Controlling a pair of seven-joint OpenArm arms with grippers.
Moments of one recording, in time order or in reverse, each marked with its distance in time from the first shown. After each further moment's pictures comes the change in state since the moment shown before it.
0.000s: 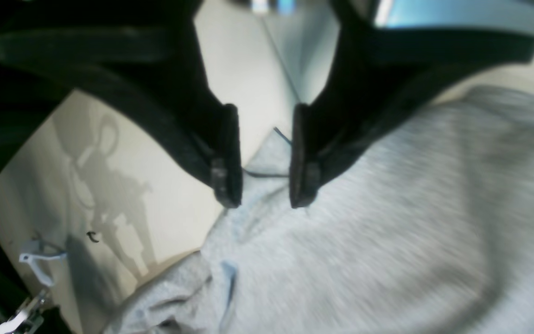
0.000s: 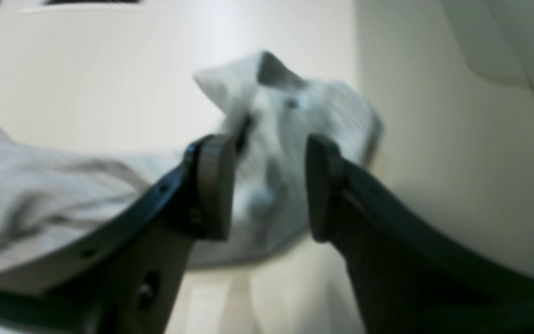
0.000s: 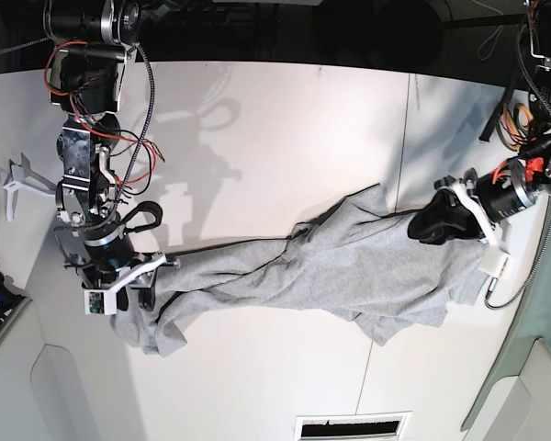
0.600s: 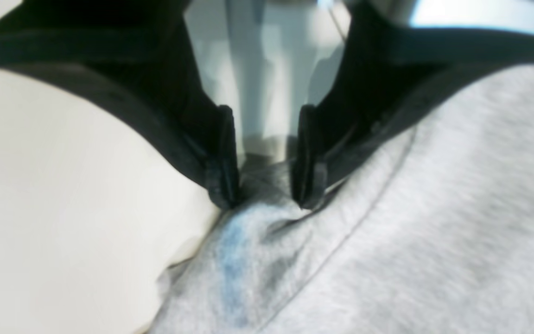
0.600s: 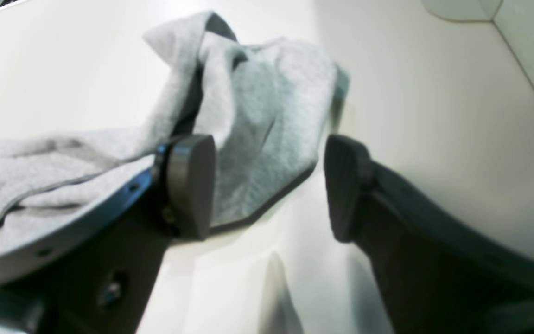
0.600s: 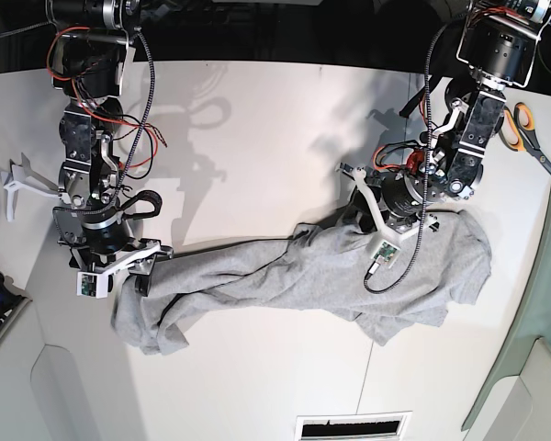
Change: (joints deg) left arm -8.1 8.2 23.8 -10.1 36.6 18.9 -17.7; right arm -2.3 -0.2 0.1 0.0 2.6 -4.2 0.1
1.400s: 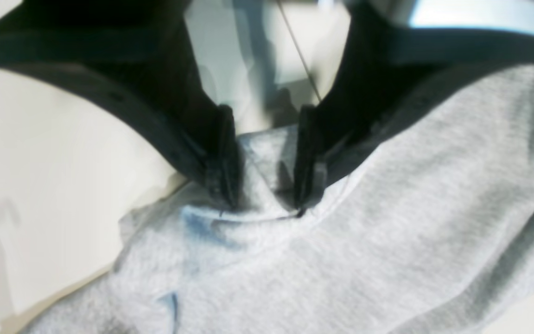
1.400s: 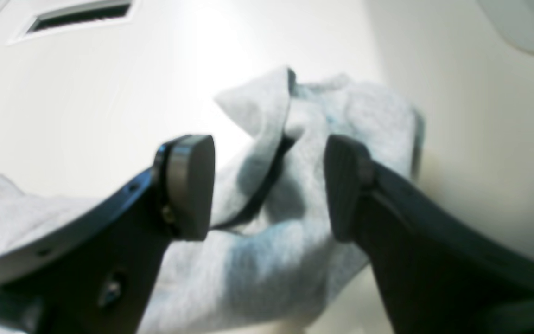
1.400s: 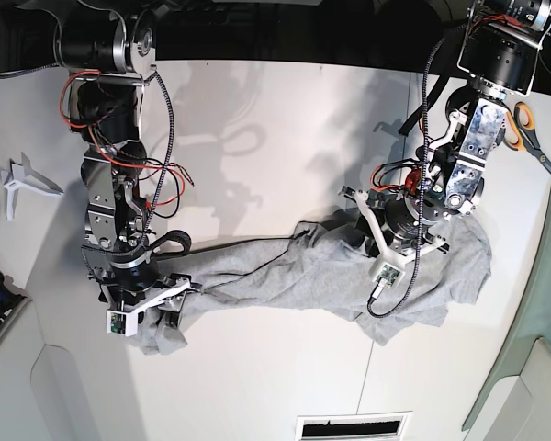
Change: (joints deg) left arm -1.6 0.0 0.2 4.8 1.4 5.7 3.0; right arm 10.3 -3.5 -2.4 -12.5 1.2 -1.5 2.6
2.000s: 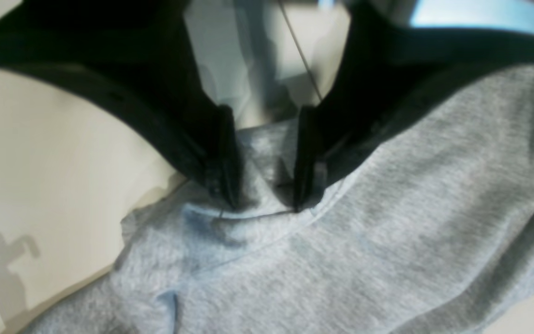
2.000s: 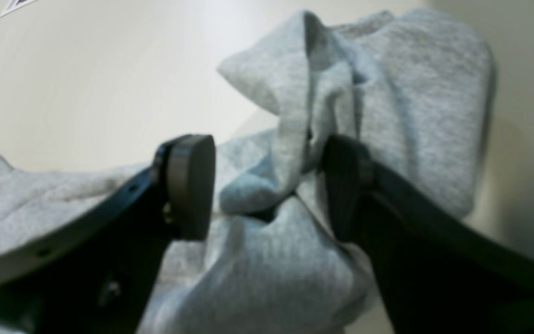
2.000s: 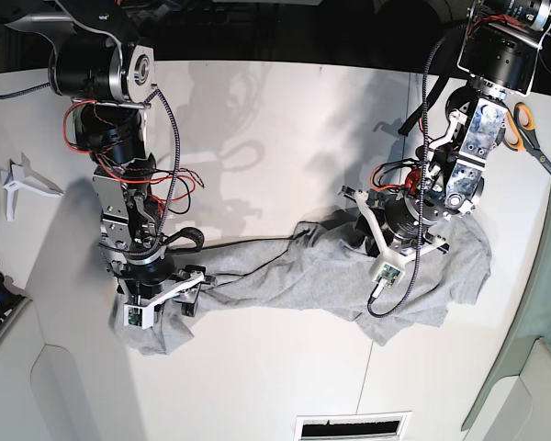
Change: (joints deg) left arm 0.1 0.0 0.0 0.1 0.0 0.0 -0.1; right arm 4.7 -0.2 0.0 -12.7 -0.2 1.1 3.5
